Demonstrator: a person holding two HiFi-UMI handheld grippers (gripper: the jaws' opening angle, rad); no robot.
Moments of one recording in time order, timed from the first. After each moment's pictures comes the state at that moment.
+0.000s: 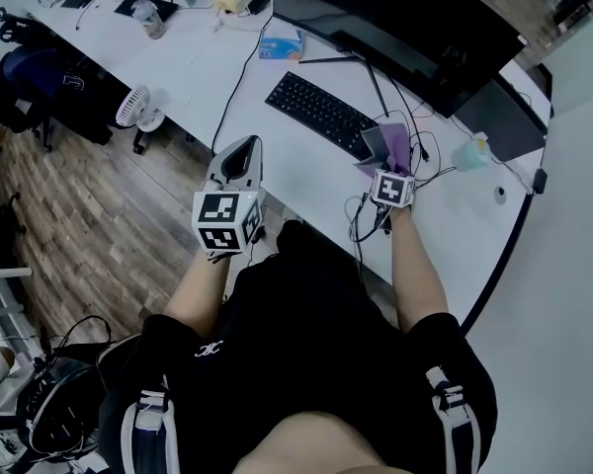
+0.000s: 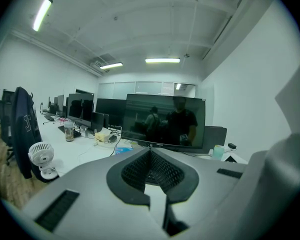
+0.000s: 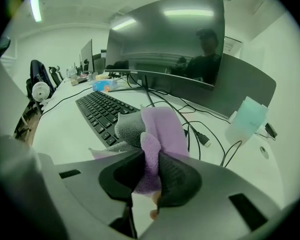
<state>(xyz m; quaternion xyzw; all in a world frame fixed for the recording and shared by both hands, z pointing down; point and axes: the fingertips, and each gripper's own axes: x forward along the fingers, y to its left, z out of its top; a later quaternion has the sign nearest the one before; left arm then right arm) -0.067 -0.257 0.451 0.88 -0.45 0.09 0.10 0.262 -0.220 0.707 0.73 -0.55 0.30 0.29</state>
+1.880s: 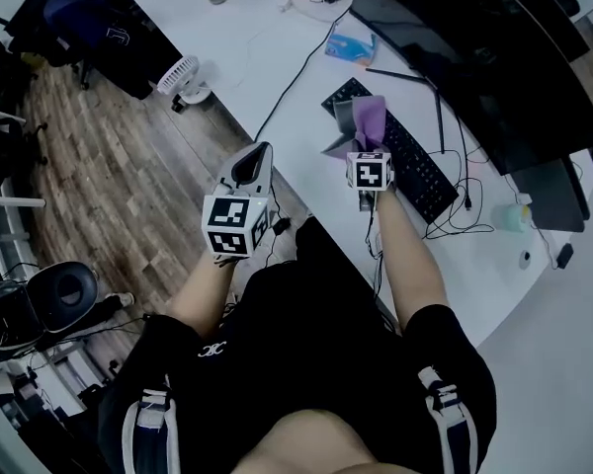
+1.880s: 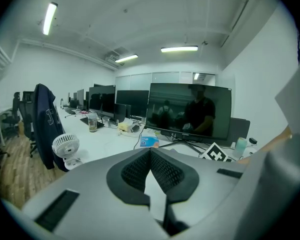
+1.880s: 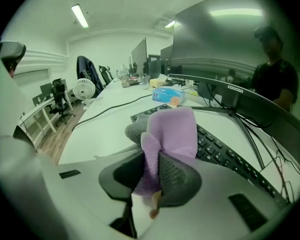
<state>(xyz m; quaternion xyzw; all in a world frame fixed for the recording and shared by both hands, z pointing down) -0.143 -0.321 0.492 0.82 -0.54 0.14 0.14 0.055 -0.402 0.711 0.55 -0.74 0.24 0.31</state>
